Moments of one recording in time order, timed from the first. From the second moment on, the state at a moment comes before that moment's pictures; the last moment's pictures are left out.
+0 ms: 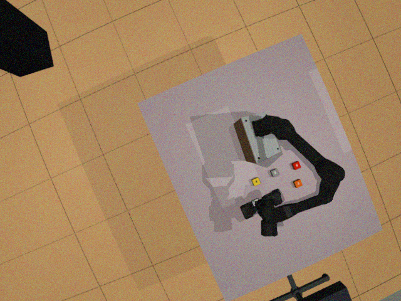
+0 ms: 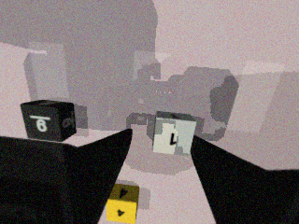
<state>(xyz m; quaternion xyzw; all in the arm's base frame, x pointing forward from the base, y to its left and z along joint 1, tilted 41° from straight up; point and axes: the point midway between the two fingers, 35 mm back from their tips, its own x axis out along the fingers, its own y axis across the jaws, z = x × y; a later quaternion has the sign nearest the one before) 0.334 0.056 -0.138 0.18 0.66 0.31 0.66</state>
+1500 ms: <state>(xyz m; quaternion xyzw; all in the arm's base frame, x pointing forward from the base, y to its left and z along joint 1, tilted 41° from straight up) 0.334 0.056 -0.137 0.18 0.66 0.31 0.66</state>
